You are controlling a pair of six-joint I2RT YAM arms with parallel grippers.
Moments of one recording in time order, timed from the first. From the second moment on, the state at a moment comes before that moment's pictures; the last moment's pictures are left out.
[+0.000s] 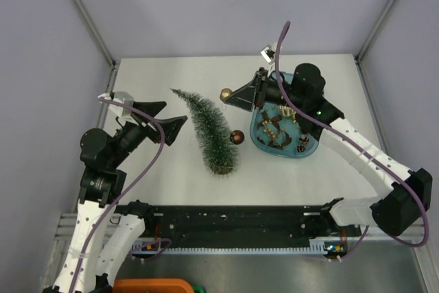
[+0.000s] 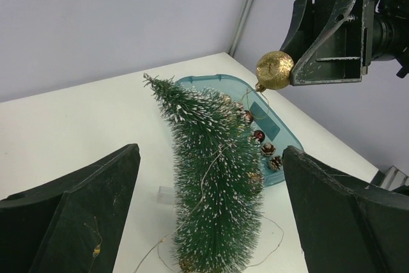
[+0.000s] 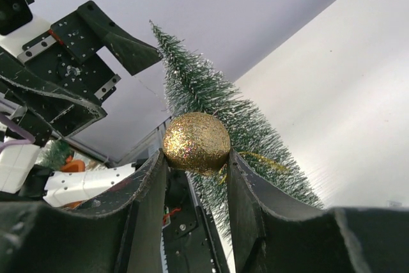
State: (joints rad) left arm -0.18 0.59 0.85 -0.08 0.54 -0.35; right arm 0.59 1.28 1.19 0.11 -0.68 0.62
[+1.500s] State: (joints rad) left arm -0.18 0.61 0.93 -0.02 0.45 -0.67; right arm 0.62 1.31 1.23 0.02 -0.59 0.52
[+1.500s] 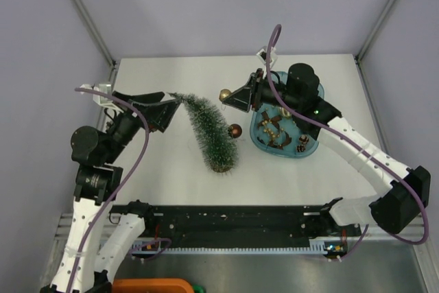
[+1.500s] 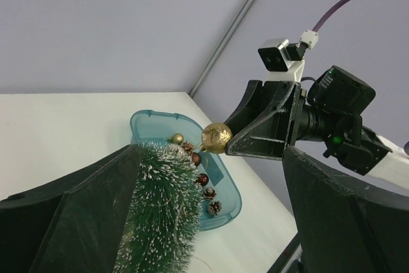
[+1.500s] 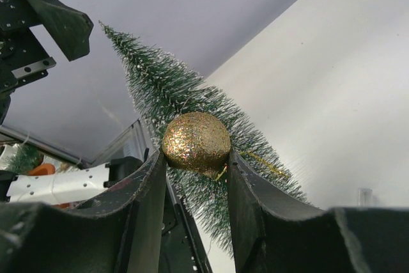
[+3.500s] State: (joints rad) left arm -0.18 0.55 1.15 -0.81 0.32 -0.15; right arm 0.62 1.29 1.28 -0.06 -0.57 0.44
